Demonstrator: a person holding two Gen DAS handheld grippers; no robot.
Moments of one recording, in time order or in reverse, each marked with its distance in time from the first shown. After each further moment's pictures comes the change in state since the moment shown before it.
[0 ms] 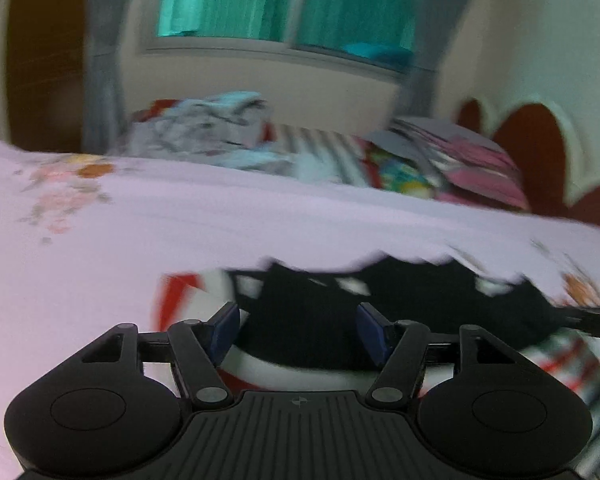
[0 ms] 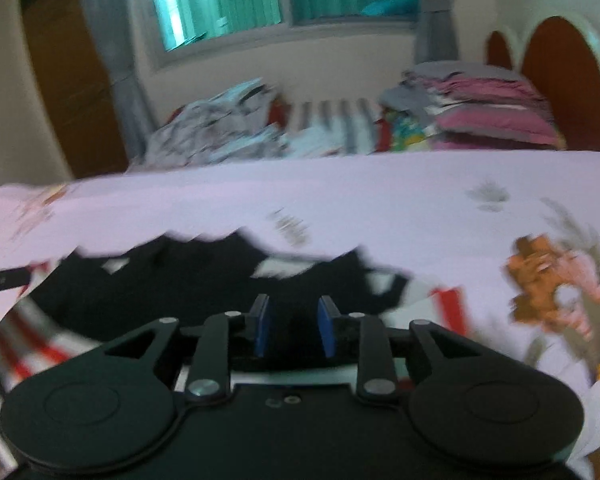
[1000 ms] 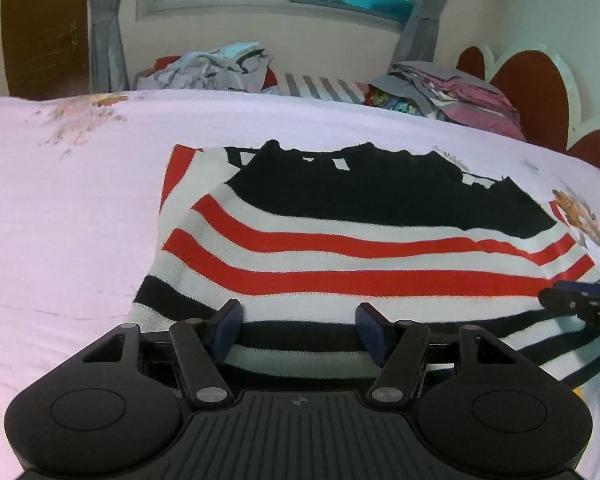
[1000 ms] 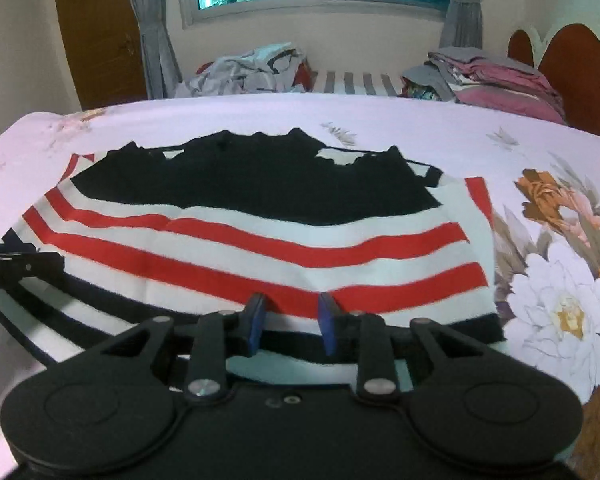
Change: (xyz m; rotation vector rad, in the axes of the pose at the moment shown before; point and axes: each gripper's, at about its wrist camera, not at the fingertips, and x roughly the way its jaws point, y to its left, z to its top) left arm -0.047 -0.007 -0.070 -0.012 0.138 0.063; right arm -0.044 0.034 -0.071 -0.071 0.061 -0.054
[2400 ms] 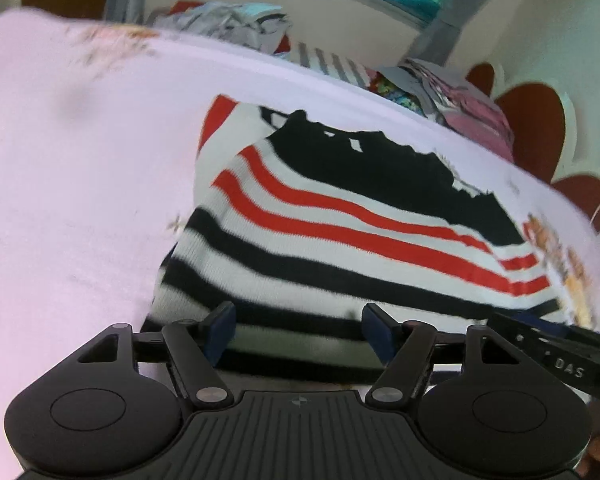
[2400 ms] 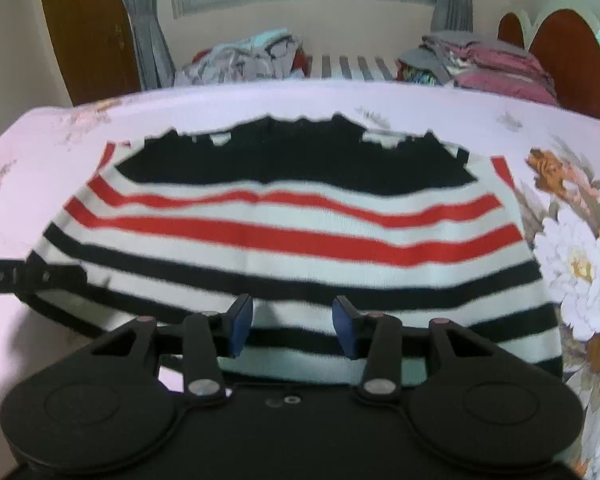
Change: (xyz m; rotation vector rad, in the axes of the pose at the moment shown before) left arm -0.030 0.049 -0.015 -0.208 0.114 -0.127; right arm -0.022 0.068 -0.006 0.050 0.030 -0.010
